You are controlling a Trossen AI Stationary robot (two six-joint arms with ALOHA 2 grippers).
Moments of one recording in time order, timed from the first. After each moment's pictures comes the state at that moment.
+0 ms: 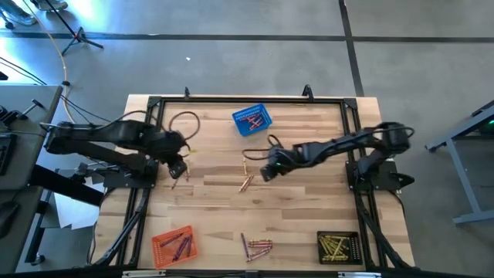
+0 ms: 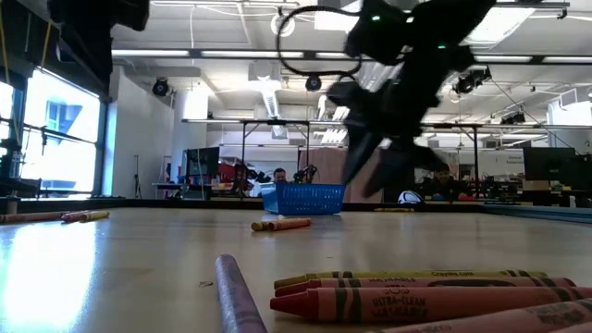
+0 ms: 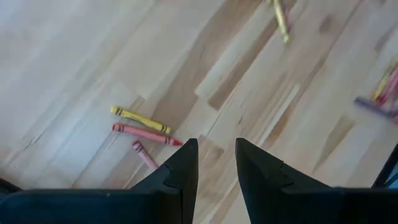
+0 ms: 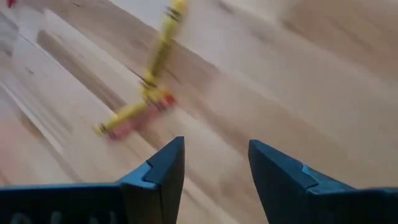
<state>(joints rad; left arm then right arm) -0.04 0.95 0.99 -1.18 -0.04 -0.71 0.01 1.66 0.92 -0.26 0.05 1.04</state>
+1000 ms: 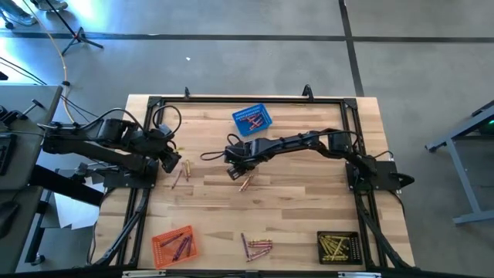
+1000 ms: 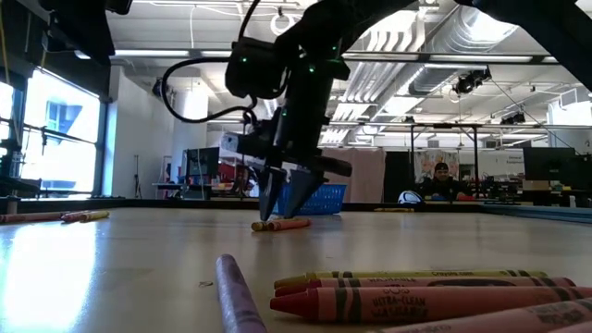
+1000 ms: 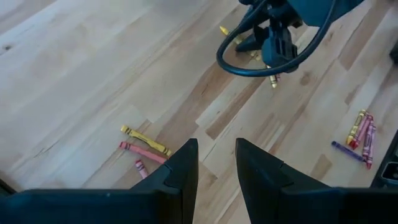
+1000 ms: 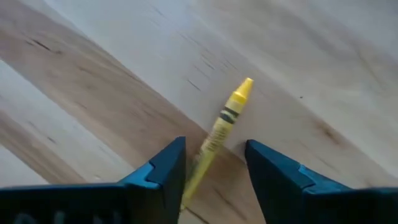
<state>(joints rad) -0.10 0.80 0.99 -1.18 -0.20 -0.85 -0.04 2.29 1.76 -0.77 0.10 0.86</state>
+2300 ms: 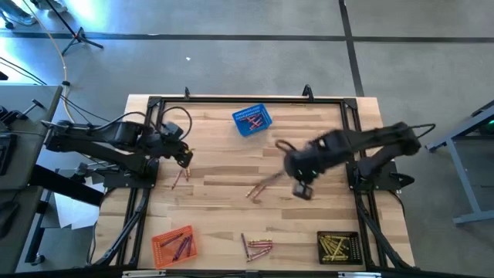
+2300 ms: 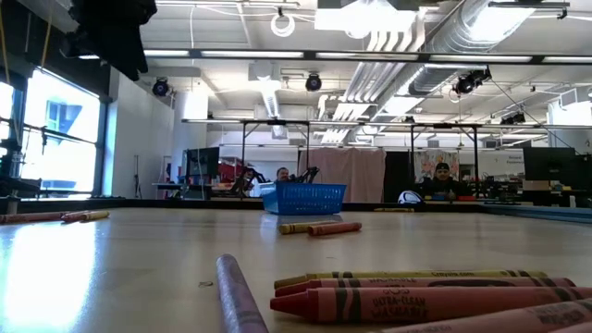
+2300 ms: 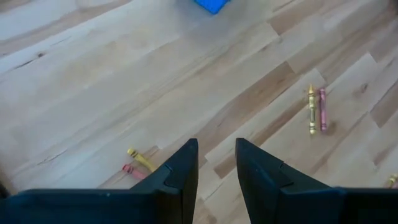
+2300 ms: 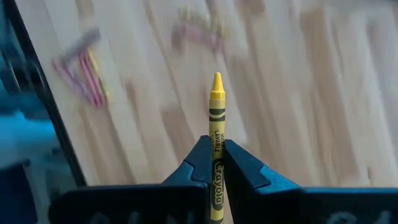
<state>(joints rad) -0.10 0.93 0.99 -1.10 -0.35 -1.00 0.26 1.59 1.75 -1.46 0.03 0.57</state>
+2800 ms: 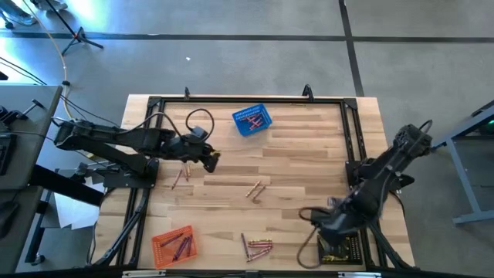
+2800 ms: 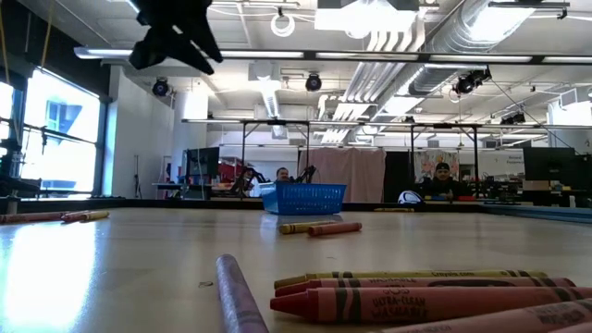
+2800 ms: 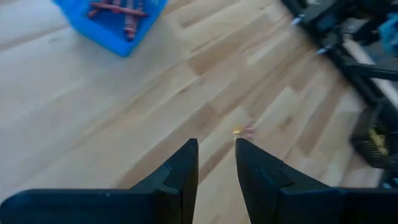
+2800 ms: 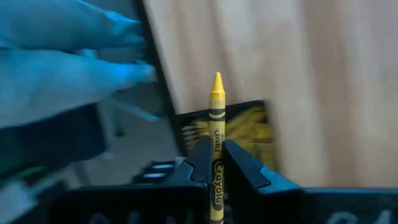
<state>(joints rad) -0.10 1.15 0.99 -0.63 -0.32 -0.90 0.78 1.49 1.36 -1.09 -0.12 1.08</state>
